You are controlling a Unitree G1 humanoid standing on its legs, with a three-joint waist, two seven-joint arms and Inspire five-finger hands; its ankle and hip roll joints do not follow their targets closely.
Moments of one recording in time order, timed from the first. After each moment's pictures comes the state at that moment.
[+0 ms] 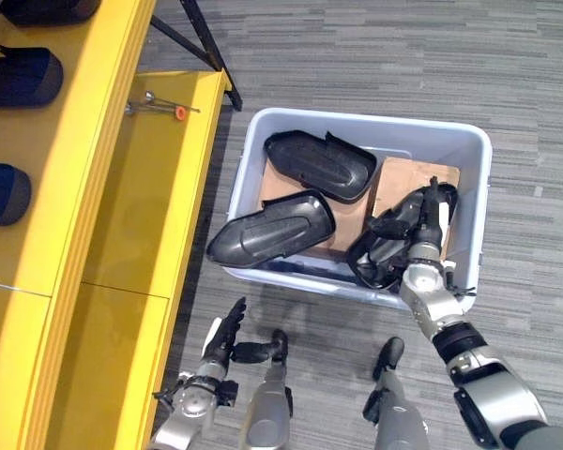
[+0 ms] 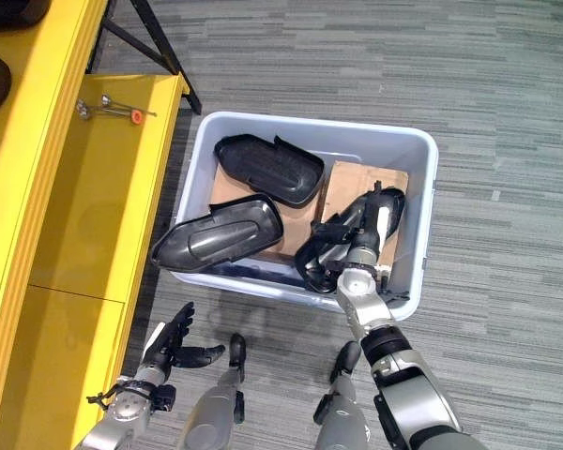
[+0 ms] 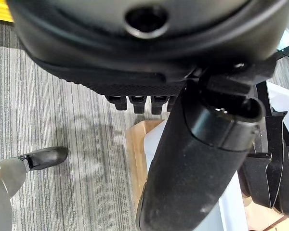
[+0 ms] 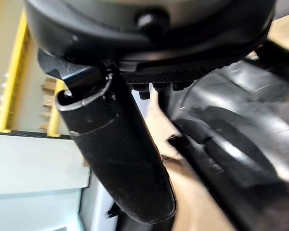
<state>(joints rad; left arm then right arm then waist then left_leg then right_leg) 0.05 0.39 -0.35 0.42 -0.27 -0.14 0.17 -0.67 -0.31 0.25 0.77 0.36 -0.12 -0.54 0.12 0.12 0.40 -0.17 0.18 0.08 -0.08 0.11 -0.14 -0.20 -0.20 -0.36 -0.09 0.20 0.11</state>
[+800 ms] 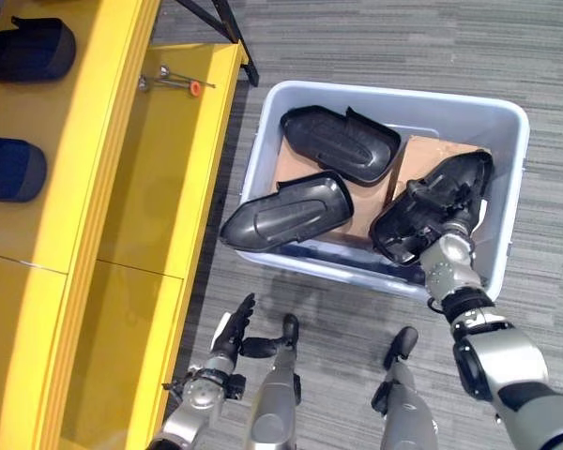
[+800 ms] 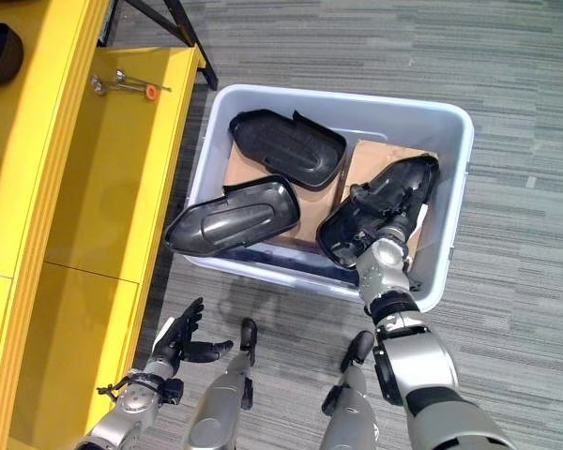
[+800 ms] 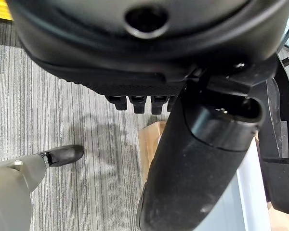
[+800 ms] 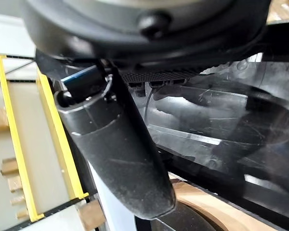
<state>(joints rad) -0.01 0.38 -0.41 0.45 -0.31 -0.14 0.17 -0.93 -0.36 0.11 1.13 0.78 -0.24 -0.40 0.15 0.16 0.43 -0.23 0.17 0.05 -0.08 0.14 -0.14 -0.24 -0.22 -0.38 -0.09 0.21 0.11</state>
